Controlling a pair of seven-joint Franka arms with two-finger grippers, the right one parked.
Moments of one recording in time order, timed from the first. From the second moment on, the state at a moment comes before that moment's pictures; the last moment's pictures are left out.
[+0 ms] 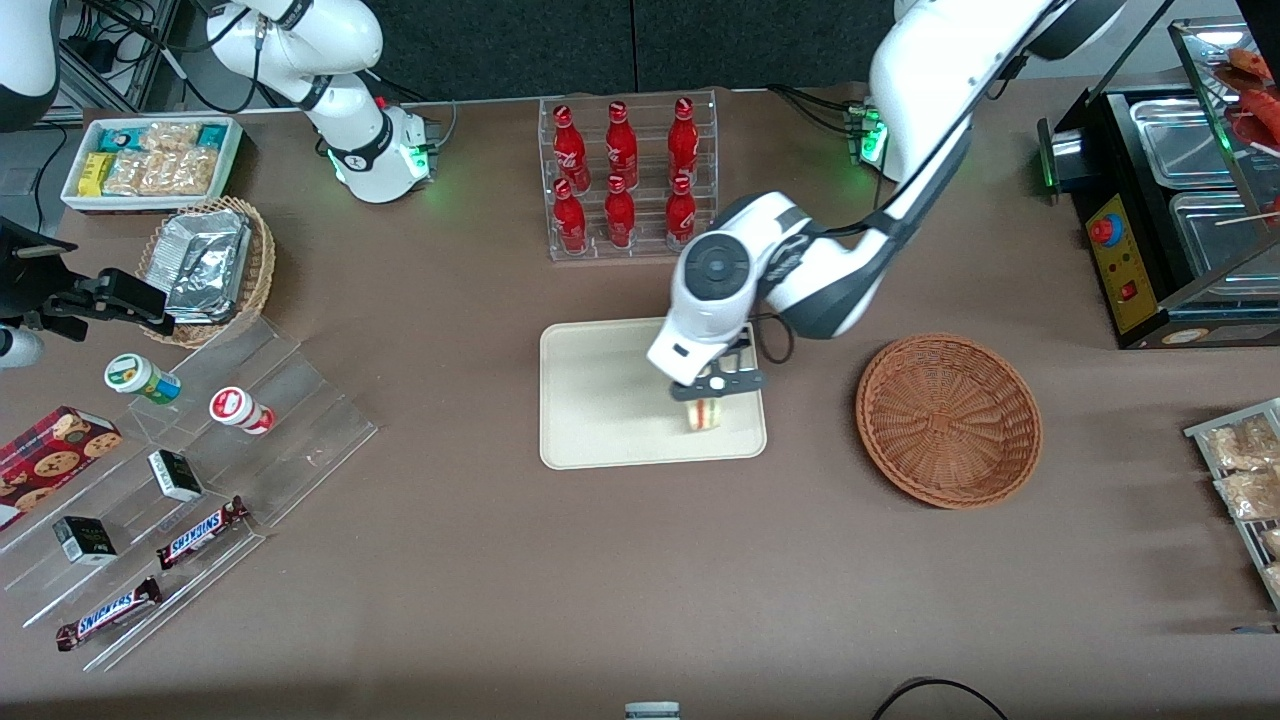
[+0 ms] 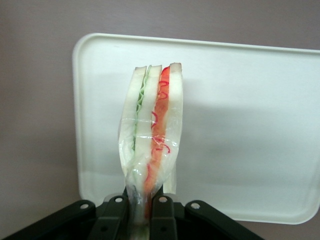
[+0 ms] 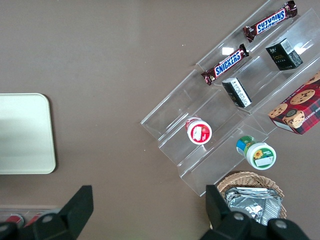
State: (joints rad) arm -0.31 0.60 -0.52 -1.61 0.24 2.04 -1.01
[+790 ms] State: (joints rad) arm -0.42 0.82 -0.48 -1.38 0.31 1.97 -1.04
